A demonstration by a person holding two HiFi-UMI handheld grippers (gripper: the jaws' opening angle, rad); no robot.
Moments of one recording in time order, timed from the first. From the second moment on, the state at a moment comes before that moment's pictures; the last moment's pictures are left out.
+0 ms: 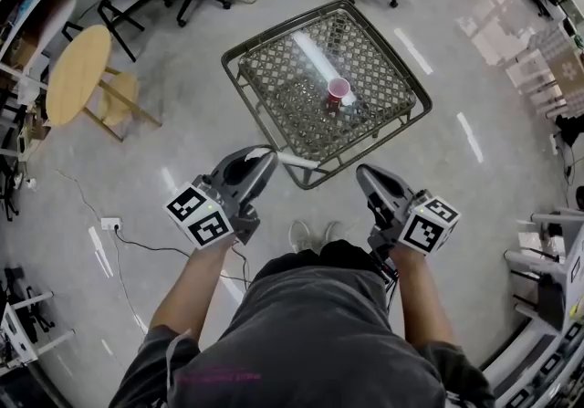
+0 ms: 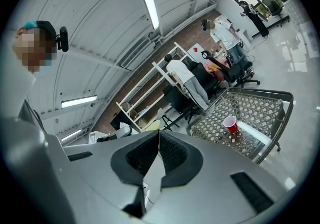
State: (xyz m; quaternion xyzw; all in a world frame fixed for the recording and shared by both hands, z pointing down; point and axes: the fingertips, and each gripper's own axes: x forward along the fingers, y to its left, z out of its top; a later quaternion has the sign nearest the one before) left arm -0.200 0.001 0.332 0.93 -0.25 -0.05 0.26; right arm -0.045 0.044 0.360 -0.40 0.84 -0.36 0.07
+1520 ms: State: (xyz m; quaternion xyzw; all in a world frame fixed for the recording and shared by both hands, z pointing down) left arm -0.127 -0.156 0.379 0.91 -0.31 -0.02 0.28; right arm 0.037 -0.113 0.404 -0.36 0.84 -0.41 0.06
